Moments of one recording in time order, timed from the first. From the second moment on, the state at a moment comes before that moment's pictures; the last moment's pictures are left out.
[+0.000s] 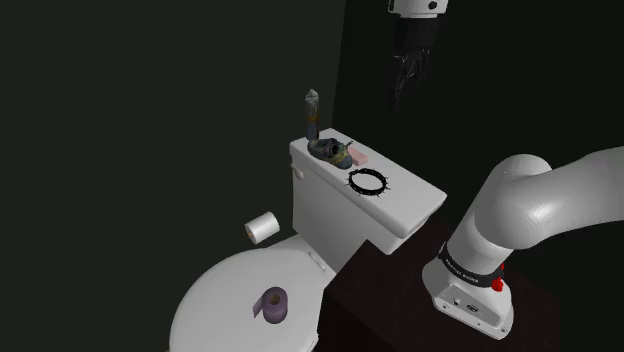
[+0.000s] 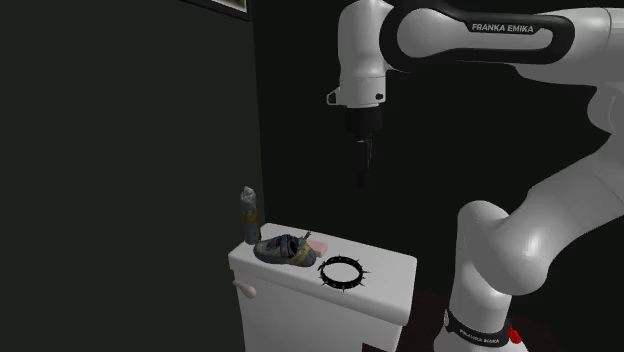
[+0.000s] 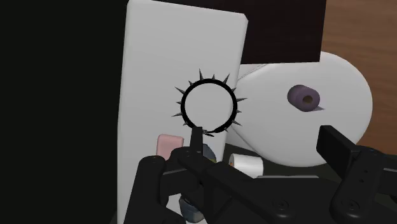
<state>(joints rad) -0.02 -0.81 0.02 -2.32 0.01 1.43 0.00</state>
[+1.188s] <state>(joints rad) -0.11 -0.27 0.02 -2.06 0.00 1.78 0.18</state>
